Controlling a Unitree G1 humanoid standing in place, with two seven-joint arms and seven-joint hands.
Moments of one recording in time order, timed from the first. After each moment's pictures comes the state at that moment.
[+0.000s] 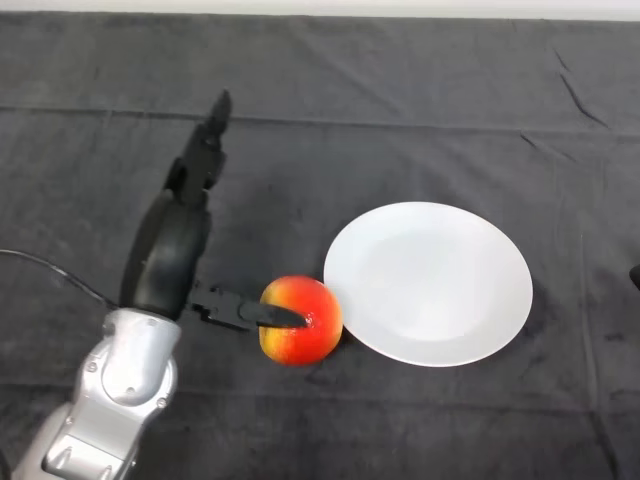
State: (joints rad) left arm -0.29 0.34 -0.35 0.25 0.16 -0.25 0.23; right arm -0.56 -0.59 -0.63 1.21 0.65 0.70 0.97
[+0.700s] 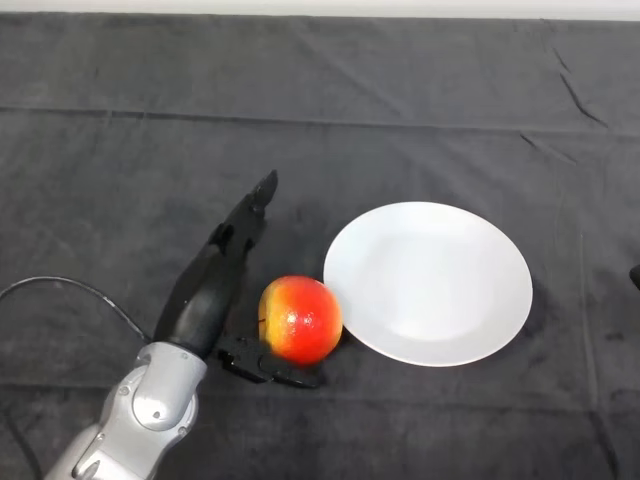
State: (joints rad) left arm -0.38 0.33 -0.43 0.49 0.16 -0.30 0.19; right arm -0.56 -0.59 -0.63 1.21 0.65 0.70 0.97
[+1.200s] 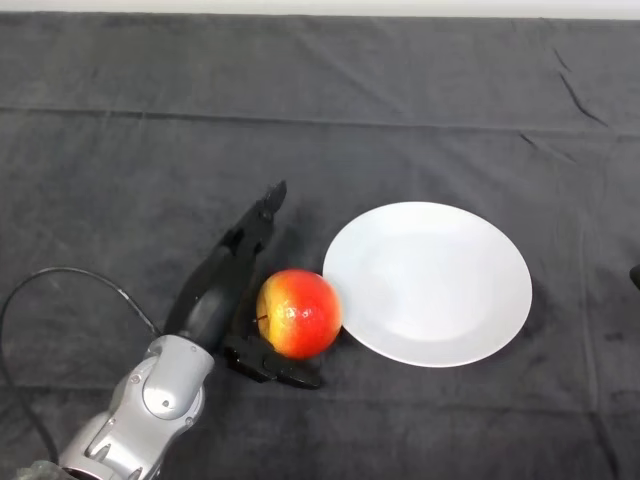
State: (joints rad) left arm -0.39 0.31 -0.48 0.56 0.14 -0.33 0.19; right arm -0.56 -0.59 -0.63 1.21 0.65 0.70 0.97
